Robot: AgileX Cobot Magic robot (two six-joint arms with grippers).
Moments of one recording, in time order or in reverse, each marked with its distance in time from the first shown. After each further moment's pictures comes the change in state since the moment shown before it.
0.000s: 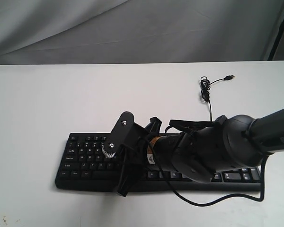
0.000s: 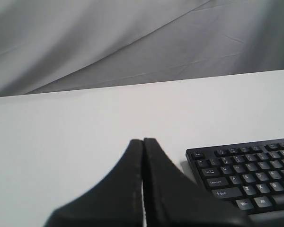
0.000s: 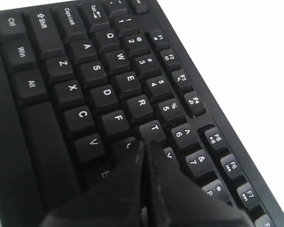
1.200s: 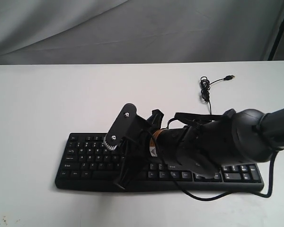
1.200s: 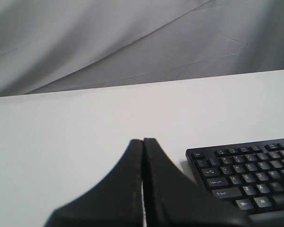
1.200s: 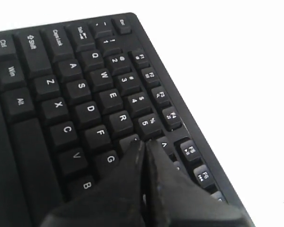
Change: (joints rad) left arm 0.000 0.000 0.000 0.000 0.000 0.000; right arm -0.013 -0.034 0.000 -0.008 -0.007 -0.007
